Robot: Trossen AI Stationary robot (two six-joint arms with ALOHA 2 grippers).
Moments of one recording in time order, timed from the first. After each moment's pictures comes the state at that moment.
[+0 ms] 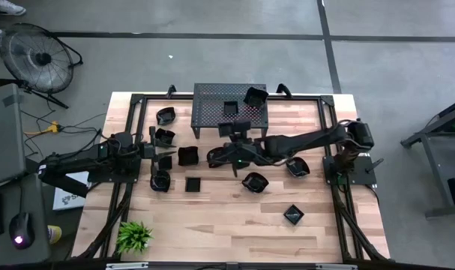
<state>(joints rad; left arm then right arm) 0.18 0.02 0.10 -0.24 0.03 0.47 0.09 1.79 1.42 -0.50 0.75 -0.41</state>
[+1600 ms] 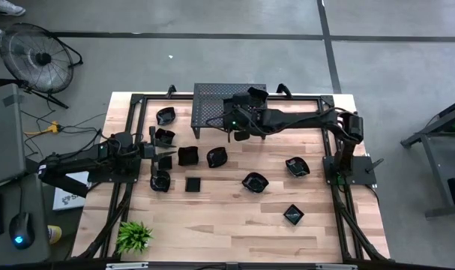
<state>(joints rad) 0.18 0.02 0.10 -0.24 0.03 0.47 -0.20 1.86 1.47 -0.44 0.64 -0.63</state>
